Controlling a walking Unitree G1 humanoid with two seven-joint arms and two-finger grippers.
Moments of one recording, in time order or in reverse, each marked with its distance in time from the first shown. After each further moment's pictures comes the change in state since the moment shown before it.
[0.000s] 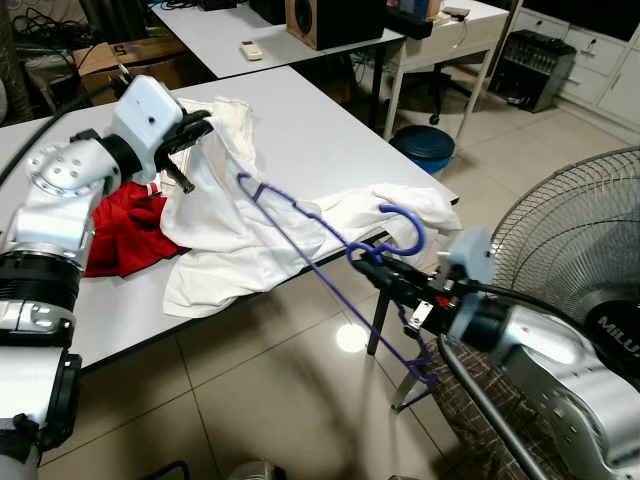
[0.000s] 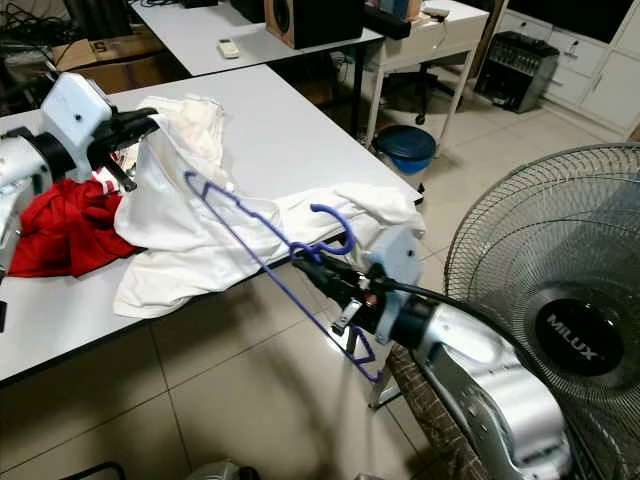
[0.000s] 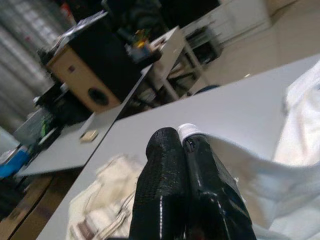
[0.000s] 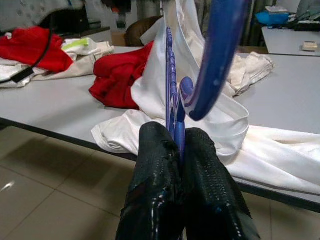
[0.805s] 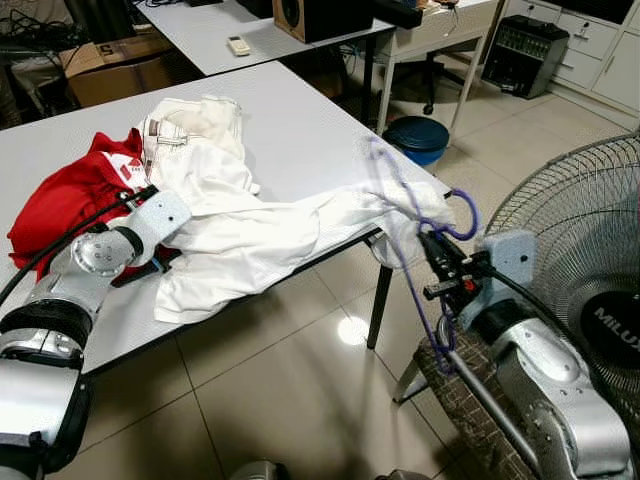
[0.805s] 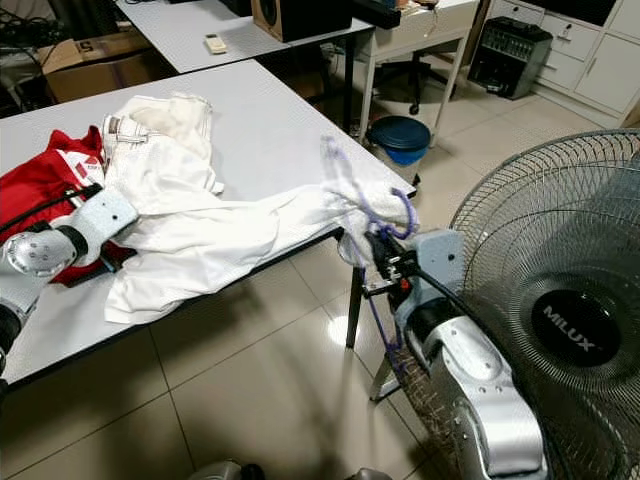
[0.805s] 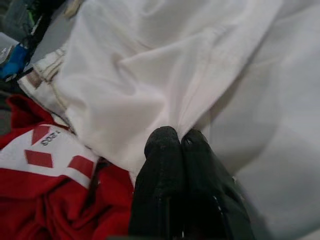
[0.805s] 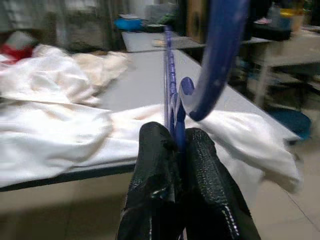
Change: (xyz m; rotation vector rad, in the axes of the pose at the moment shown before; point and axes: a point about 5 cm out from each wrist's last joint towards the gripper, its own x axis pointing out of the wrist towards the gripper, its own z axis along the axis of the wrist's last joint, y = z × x) left arm -0.024 -0.049 -0.115 0.075 0.512 0.102; right arm -0.017 -0.025 -0.018 0.000 -0.061 -0.506
